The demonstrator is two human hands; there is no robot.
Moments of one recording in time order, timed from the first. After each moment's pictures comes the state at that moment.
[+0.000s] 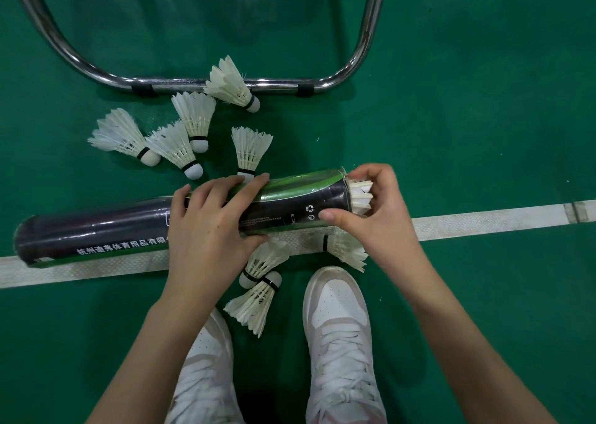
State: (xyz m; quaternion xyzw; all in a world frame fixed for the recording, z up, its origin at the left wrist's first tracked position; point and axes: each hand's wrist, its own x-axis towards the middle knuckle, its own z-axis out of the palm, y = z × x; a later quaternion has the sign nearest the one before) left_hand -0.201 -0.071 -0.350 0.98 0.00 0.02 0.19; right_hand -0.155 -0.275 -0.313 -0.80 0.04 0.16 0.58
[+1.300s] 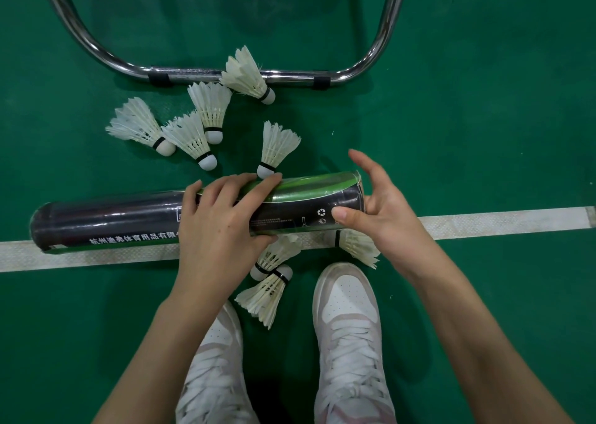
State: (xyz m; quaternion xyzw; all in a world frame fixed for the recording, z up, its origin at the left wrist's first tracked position) left_hand -0.209 -0.069 -0.347 0.98 0.01 0.01 0.18; right_hand -0.151 -0.268 -0.308 -0.67 0.04 0.31 0.67
